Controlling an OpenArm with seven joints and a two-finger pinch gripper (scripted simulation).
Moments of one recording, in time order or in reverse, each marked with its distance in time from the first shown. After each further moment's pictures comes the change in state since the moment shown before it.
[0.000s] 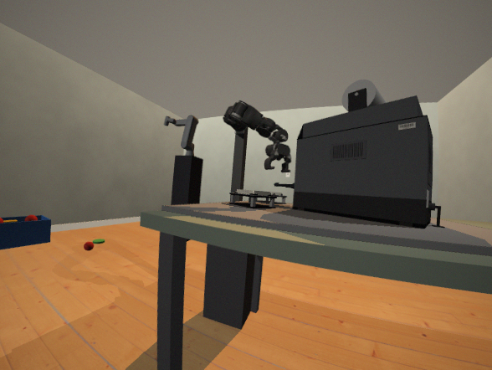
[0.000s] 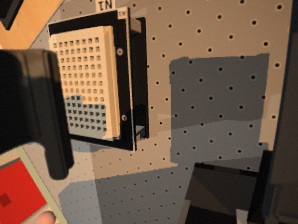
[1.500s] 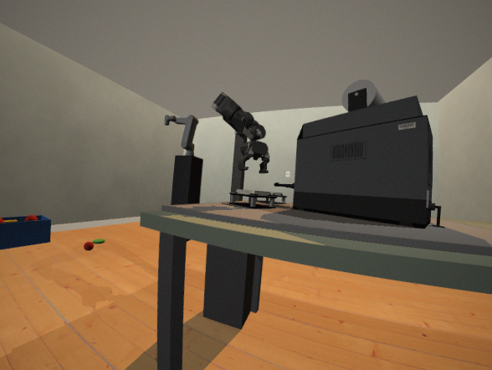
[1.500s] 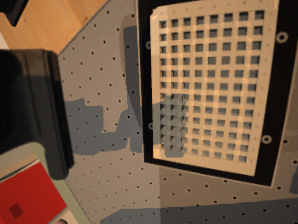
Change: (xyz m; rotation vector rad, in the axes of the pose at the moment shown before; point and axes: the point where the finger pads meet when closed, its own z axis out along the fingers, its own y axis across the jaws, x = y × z) arm -0.002 -0.142 0.022 -0.001 -0.004 -0.002
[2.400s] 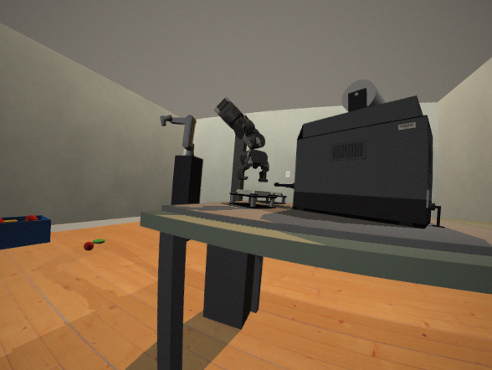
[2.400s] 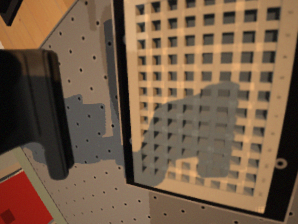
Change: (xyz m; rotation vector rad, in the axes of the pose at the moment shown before) arm -0.001 0.000 0.038 -0.001 0.001 0.002
